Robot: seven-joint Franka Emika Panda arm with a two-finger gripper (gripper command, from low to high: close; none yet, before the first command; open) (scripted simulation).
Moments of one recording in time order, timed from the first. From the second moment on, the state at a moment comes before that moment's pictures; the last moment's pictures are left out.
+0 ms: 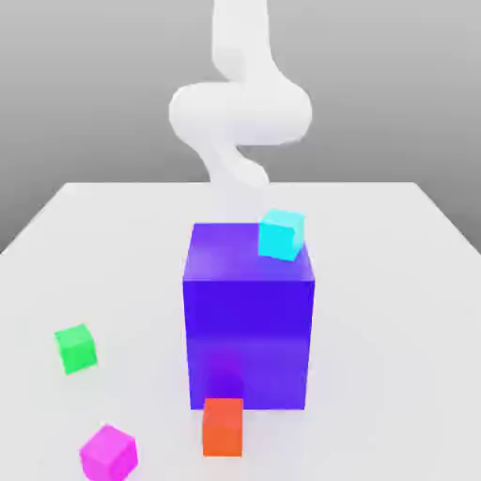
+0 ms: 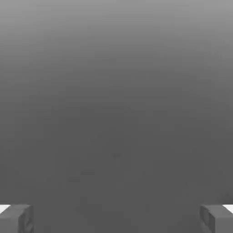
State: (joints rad) arm 0.06 -0.72 -0.07 -2.30 0.04 2.30 0.70
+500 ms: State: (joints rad) arm 0.31 -0.23 -0.41 -2.30 0.40 2.31 0.03
